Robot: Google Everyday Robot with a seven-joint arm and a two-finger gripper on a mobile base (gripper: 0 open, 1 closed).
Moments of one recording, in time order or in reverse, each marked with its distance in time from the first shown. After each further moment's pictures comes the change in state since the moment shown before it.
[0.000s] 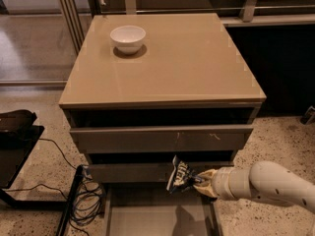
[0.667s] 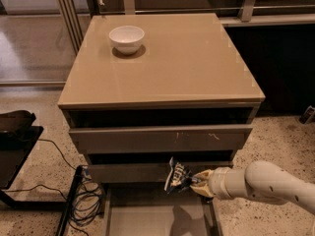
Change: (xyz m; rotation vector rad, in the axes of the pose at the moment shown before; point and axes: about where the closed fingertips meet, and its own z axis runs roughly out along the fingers) arm 0.002 0.001 0.018 -0.032 -0.022 0.005
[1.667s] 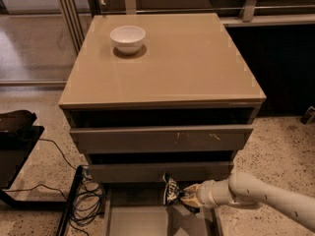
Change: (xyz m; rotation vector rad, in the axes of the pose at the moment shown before) arm 0.074 0.007 0.116 -0.165 -0.059 0.038
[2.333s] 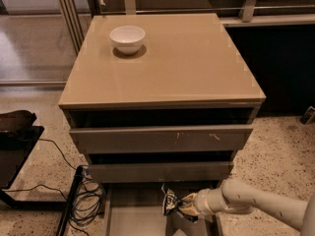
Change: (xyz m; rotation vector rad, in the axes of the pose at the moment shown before) arm 0.059 0.003 0.049 -0.056 0.054 0.003
